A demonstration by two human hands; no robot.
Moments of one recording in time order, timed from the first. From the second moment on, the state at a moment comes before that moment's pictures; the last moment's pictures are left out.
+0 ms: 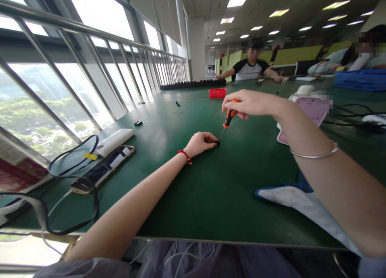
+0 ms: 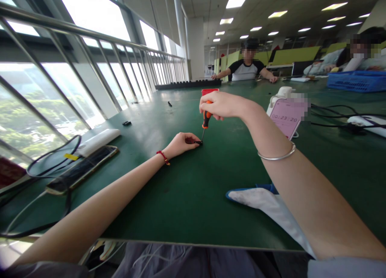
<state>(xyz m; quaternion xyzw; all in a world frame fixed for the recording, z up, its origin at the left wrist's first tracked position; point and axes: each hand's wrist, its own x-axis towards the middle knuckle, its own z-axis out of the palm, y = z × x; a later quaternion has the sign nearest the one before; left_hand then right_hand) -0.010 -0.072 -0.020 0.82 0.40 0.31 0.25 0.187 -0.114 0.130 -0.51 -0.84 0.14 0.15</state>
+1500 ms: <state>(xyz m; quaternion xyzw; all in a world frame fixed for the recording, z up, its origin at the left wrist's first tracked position) -0.007 -0.076 -0.017 0.84 0.38 0.31 0.21 0.184 -0.110 0.127 -0.52 -0.83 0.15 0.17</state>
